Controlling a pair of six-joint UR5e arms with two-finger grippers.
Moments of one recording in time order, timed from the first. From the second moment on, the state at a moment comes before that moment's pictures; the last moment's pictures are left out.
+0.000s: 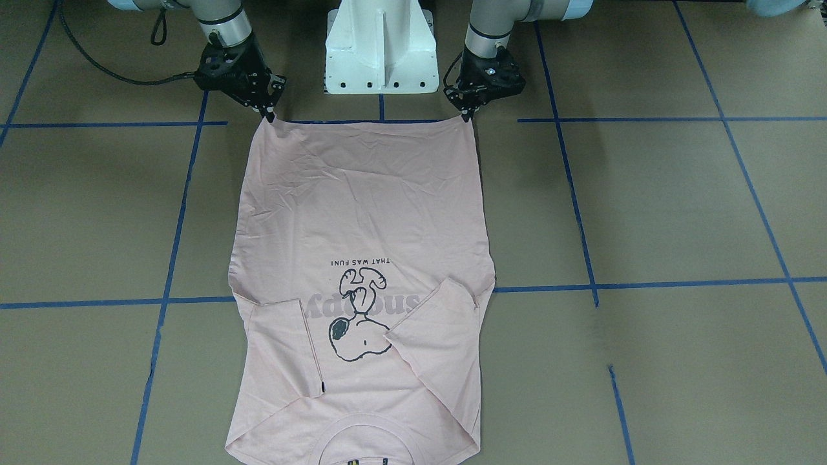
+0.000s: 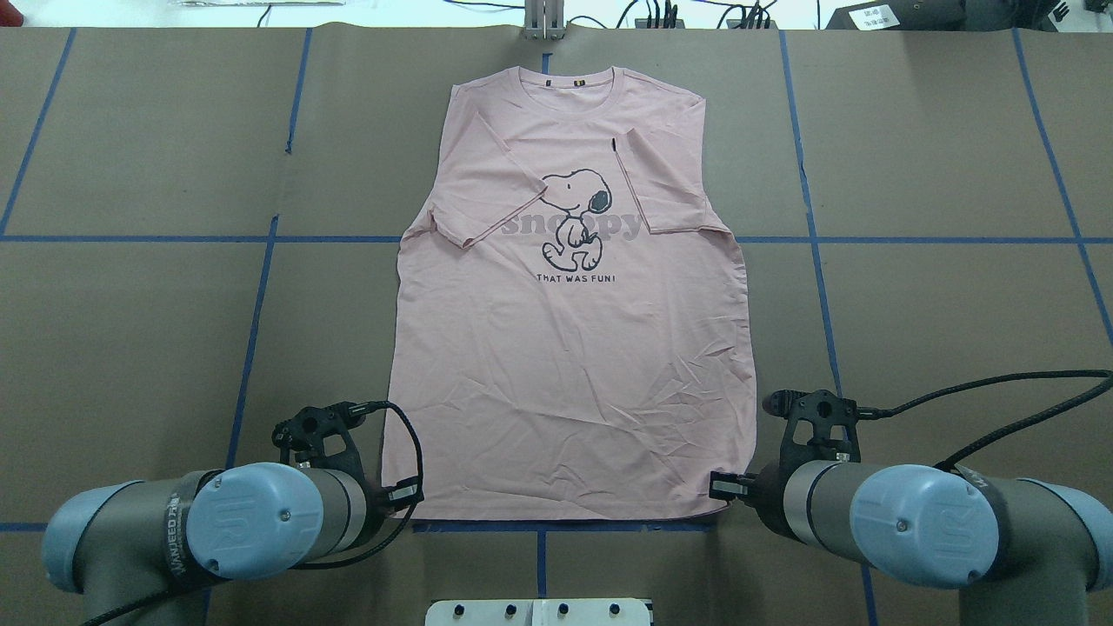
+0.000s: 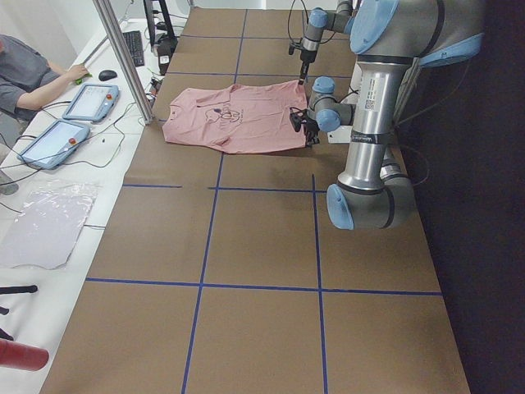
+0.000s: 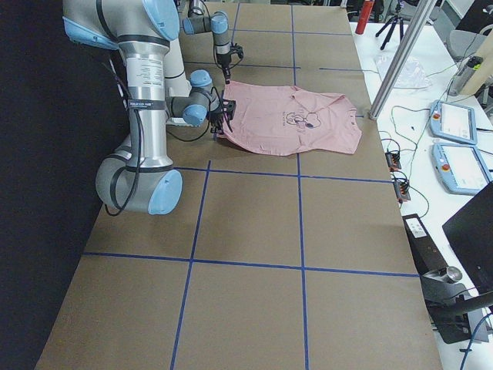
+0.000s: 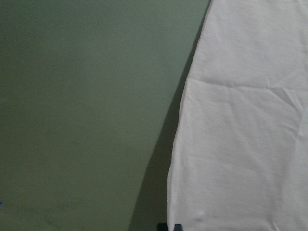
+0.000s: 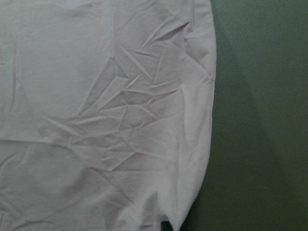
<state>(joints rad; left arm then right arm) -0.18 -1.84 -2.08 -1.63 -1.61 -1.76 0.19 -1.54 2.18 -1.30 1.54 1.58</state>
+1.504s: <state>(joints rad) -0.06 -1.86 -2.41 -1.29 -1.62 -1.67 0.17 -1.66 2.37 -1.31 1.71 1.57</state>
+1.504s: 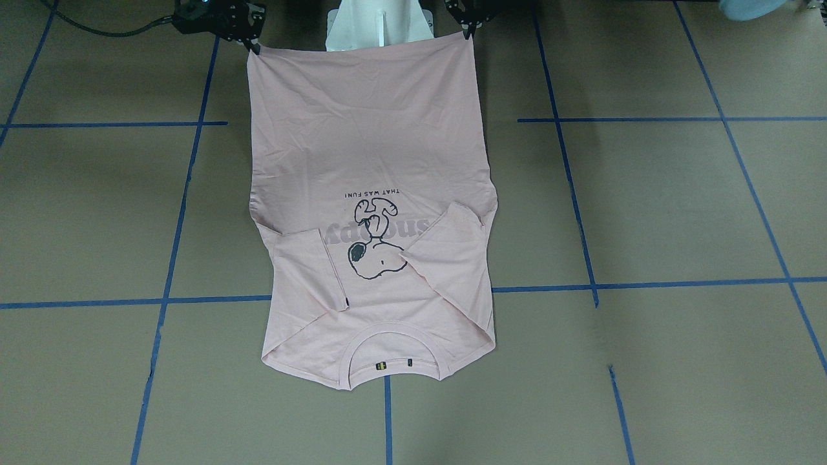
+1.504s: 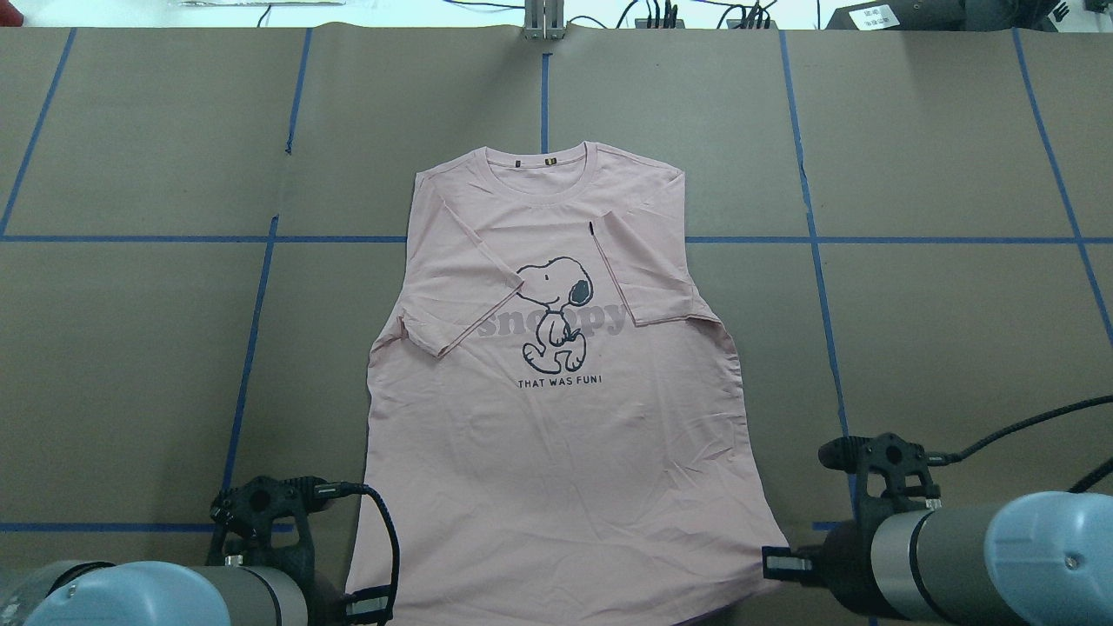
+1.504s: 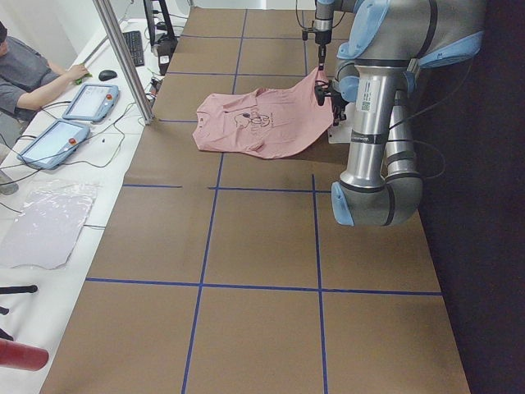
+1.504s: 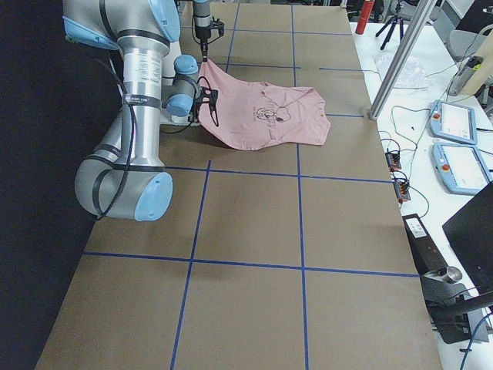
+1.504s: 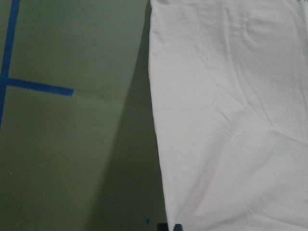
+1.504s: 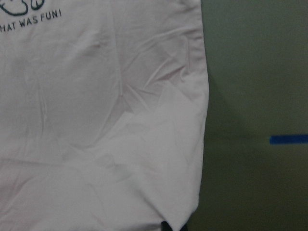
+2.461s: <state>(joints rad) -0.50 -1.96 -2.06 -1.55 -1.63 -1.31 0.65 -1.22 1.90 -1.30 1.71 1.14</state>
